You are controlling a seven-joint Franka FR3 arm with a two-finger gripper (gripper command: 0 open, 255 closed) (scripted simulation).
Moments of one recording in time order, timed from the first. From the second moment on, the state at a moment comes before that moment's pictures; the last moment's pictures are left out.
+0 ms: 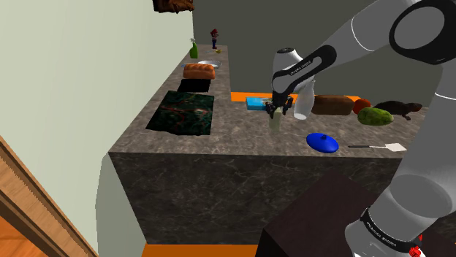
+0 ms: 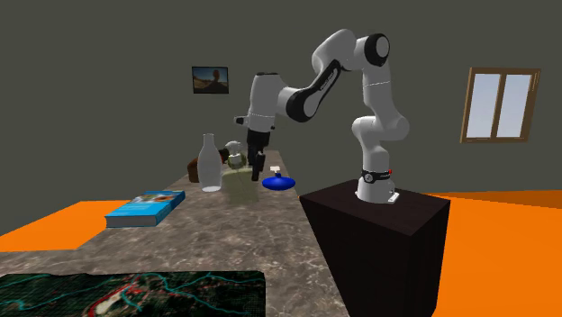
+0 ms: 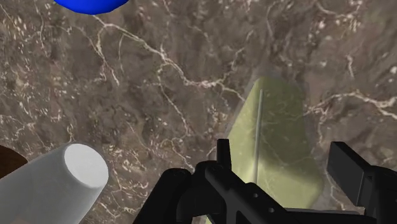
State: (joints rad) arm -0.12 0.20 -0.11 -2.11 -0.26 2.38 0.32
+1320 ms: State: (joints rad) arm -0.12 0.07 -0.10 -1.99 -0.23 2.14 0.26
